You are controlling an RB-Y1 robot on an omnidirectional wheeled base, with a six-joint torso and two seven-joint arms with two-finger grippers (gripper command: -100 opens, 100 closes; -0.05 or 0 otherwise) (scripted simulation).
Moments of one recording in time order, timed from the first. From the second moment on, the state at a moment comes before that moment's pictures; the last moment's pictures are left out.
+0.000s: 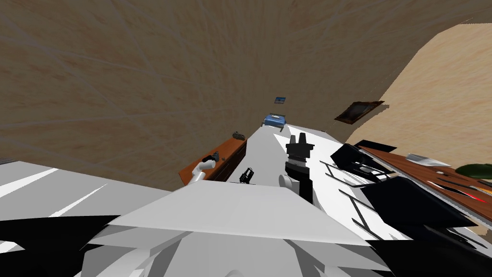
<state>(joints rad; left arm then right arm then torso) -0.04 0.20 0.15 -1.25 0.26 0.41 0.06 0.47 0.01 -0.05 -2.37 0.01 -0.39 -0.17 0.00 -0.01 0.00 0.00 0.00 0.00</state>
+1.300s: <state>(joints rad) -0.13 0.18 0.12 -0.99 0.23 0.61 0.06 0.47 0.01 -0.05 -2.37 0.01 -0.39 -0.17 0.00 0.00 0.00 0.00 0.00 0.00</state>
